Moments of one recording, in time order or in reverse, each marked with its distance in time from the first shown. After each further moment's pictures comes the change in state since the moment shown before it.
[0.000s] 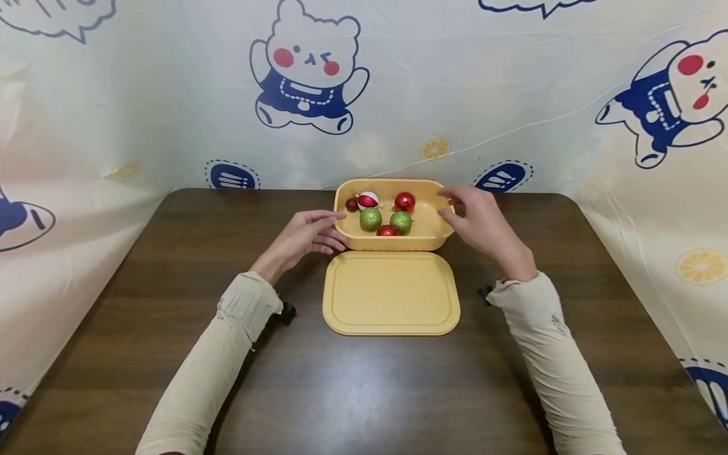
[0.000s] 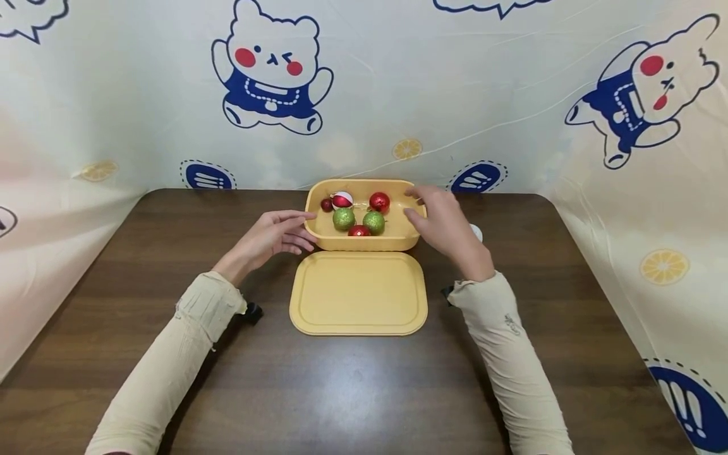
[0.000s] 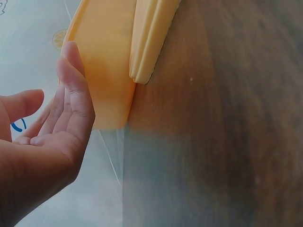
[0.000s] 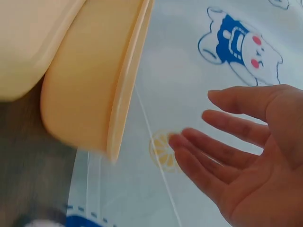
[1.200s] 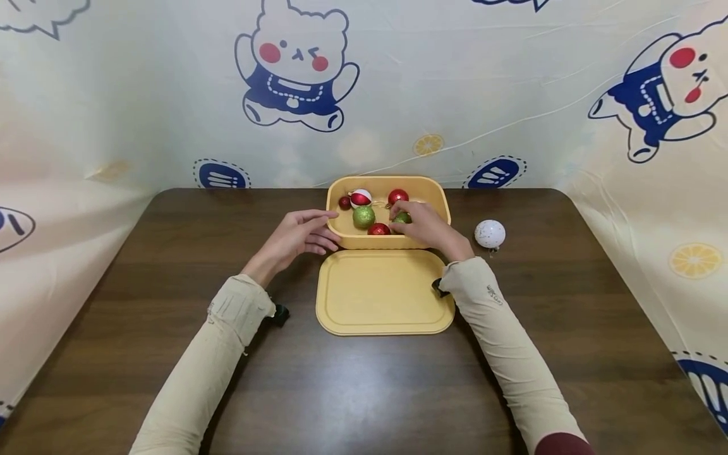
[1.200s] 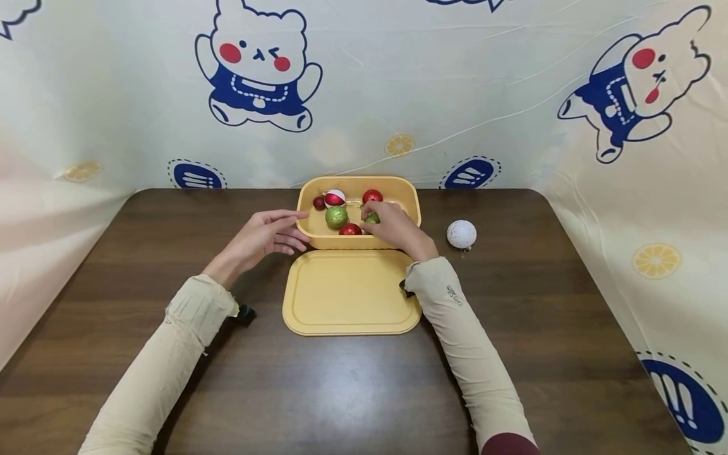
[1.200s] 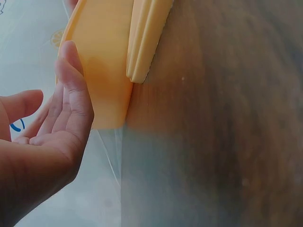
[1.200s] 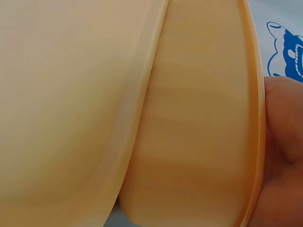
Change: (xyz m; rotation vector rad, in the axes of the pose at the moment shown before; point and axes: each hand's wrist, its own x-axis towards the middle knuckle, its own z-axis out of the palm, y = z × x) left_hand 0.002 0.000 0.003 -0.017 -0.003 0.001; right_hand 0.048 0.019 0.081 0.037 -0.267 0.034
